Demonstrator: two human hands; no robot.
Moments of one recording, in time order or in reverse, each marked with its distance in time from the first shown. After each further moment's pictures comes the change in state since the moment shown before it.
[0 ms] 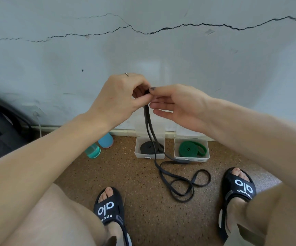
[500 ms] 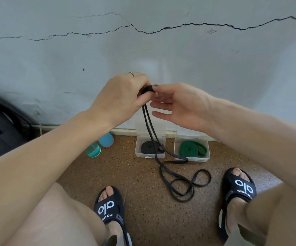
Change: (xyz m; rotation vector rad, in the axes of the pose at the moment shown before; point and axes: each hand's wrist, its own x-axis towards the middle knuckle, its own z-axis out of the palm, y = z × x) left_hand 0.003 -0.001 -0.001 0.151 -0.040 0.037; right_hand 0.002 0.000 -0.001 0.037 -0.054 0.059
